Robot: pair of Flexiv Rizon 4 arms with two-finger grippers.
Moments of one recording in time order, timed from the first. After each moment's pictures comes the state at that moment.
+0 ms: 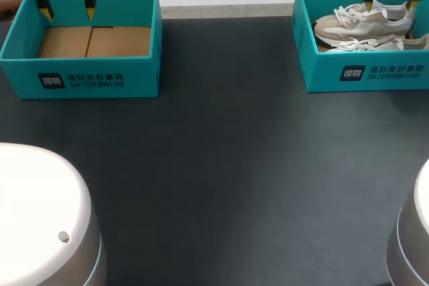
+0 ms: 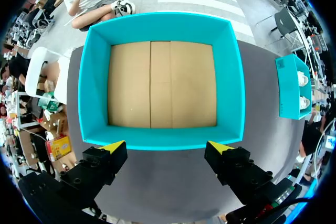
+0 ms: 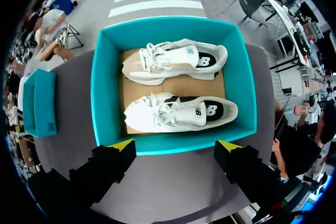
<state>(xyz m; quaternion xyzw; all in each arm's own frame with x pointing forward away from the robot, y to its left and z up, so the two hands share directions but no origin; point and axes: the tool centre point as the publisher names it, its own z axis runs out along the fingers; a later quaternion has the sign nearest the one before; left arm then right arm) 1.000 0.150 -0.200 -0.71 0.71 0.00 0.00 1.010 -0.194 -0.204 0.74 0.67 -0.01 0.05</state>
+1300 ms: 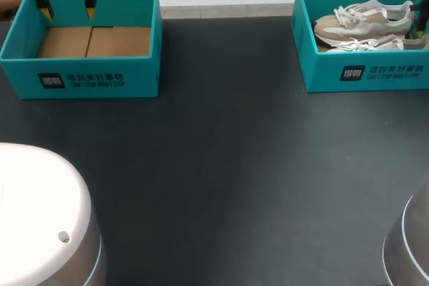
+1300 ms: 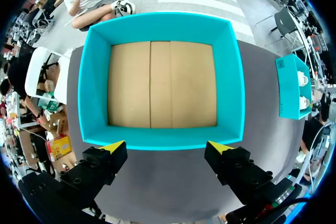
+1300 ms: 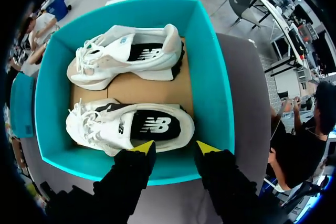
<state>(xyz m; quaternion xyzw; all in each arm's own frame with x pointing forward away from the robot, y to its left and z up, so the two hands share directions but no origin) 1.000 0.150 -0.200 -0.71 0.71 0.00 0.00 1.016 -0.322 -0.293 0.74 0.67 0.00 0.09</state>
